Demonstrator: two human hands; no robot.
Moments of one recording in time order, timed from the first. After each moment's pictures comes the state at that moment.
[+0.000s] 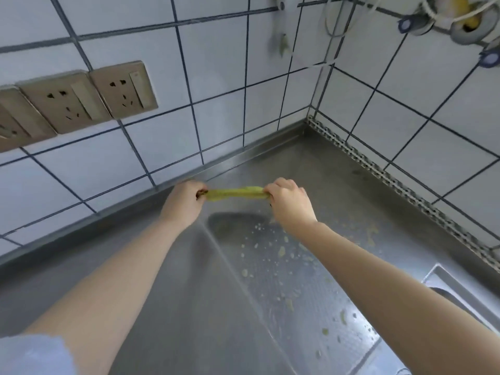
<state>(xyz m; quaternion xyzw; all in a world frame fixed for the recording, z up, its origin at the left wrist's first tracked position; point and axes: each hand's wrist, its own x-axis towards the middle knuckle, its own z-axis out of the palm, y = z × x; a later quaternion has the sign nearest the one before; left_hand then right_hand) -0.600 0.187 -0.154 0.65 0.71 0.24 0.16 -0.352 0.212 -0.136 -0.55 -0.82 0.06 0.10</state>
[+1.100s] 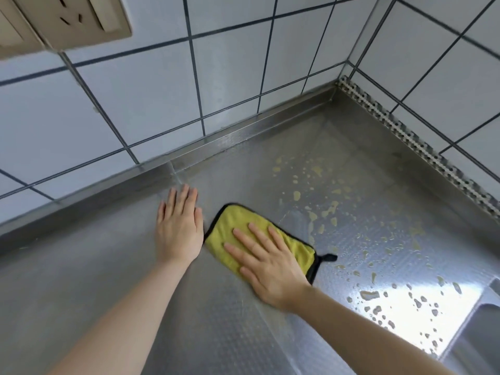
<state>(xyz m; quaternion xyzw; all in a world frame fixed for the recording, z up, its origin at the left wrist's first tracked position) -0.612 0.178 -0.305 0.59 0.79 0.15 0.04 -0.382 0.152 -0.287 -0.38 -0.92 0.11 -0.02</state>
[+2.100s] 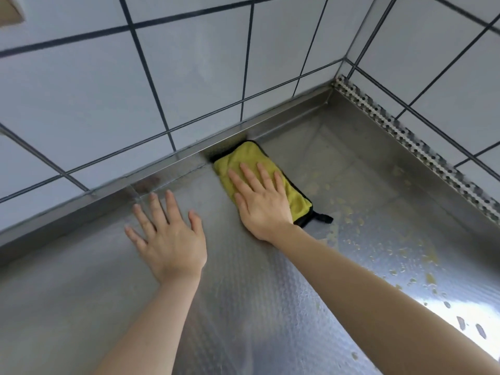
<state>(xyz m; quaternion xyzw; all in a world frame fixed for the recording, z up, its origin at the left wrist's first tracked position) -0.562 0.237 -0.306 0.44 0.89 0.09 0.05 -0.408 0.331 -0.302 -0.53 -0.84 0.10 0.02</state>
